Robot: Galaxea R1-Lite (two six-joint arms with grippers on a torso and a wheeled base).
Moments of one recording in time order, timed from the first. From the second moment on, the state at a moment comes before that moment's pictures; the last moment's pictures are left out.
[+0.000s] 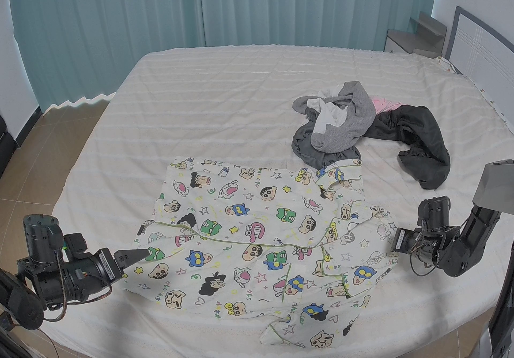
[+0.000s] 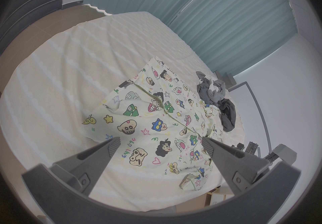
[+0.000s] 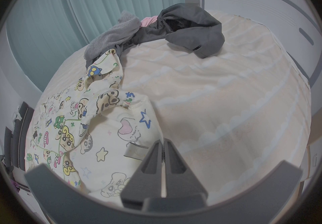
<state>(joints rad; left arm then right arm) -0.11 1.57 -0.12 -0.89 -0.28 -0.66 0.15 2.15 -0.49 -0.97 -0.23 0.40</state>
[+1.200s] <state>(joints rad) -0.02 2.04 -0.45 -0.90 -0.22 -0.60 0.16 2.14 -0.39 -1.25 -0.24 0.34</state>
